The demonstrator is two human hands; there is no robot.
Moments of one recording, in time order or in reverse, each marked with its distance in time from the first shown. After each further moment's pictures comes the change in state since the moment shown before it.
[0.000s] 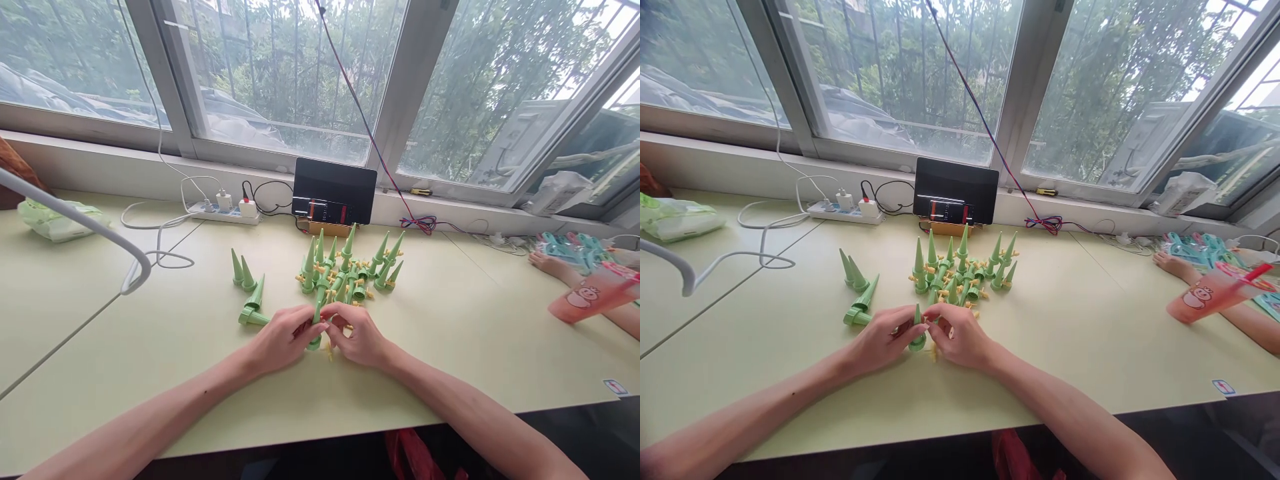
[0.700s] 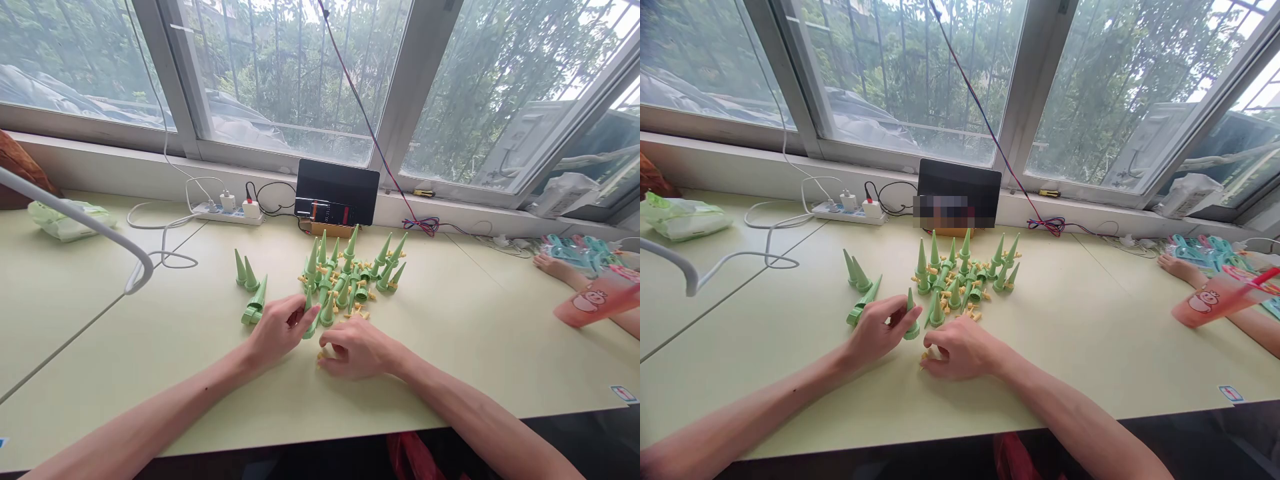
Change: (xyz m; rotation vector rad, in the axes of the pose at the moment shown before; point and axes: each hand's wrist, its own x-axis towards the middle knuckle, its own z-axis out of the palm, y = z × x) left_hand 0.006 -0.001 -0.004 0.139 0.273 -0.079; right_hand -0.006 -0.002 -0.006 -0.444 -0.340 -0.142
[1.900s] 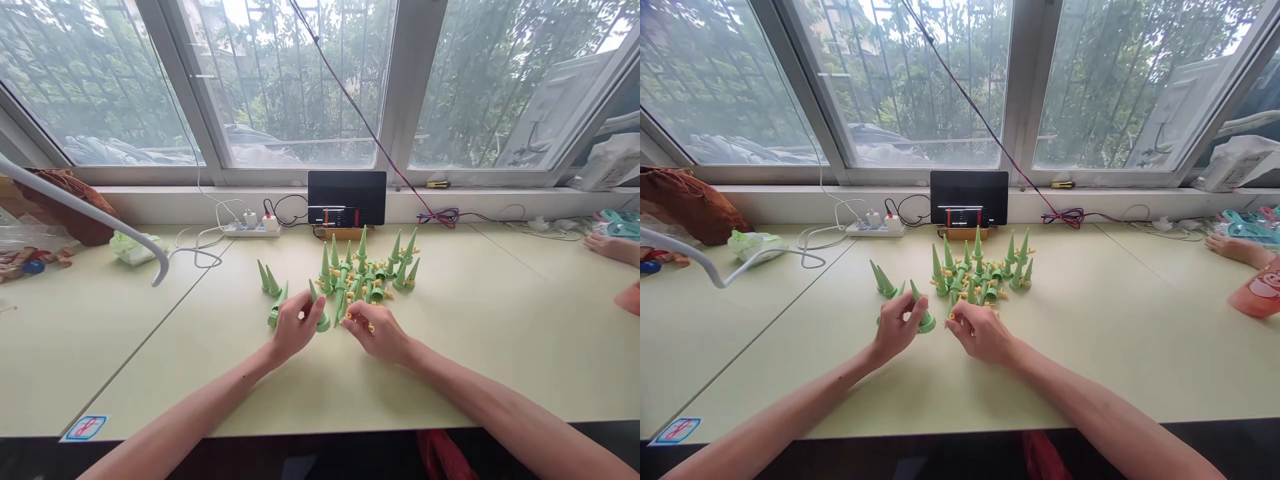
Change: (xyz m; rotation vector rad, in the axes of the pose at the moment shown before) left_hand 0.006 0.005 -0.010 -0.033 0.129 -0.066; right_hand 0.003 0.006 0.011 0.311 0.426 0.113
